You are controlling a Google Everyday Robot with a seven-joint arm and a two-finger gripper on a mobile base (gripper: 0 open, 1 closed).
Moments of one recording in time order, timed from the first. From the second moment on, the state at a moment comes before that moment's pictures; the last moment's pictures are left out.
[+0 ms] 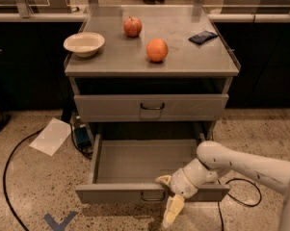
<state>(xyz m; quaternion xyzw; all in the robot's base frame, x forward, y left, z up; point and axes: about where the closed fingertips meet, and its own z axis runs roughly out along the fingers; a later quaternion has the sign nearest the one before) 0.414 -0.063 0.456 -0.60 0.67 0.42 0.13</state>
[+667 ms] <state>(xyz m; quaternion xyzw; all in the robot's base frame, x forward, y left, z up) 0.403 -0.064 0.444 -0.59 0.67 0.44 0.10</state>
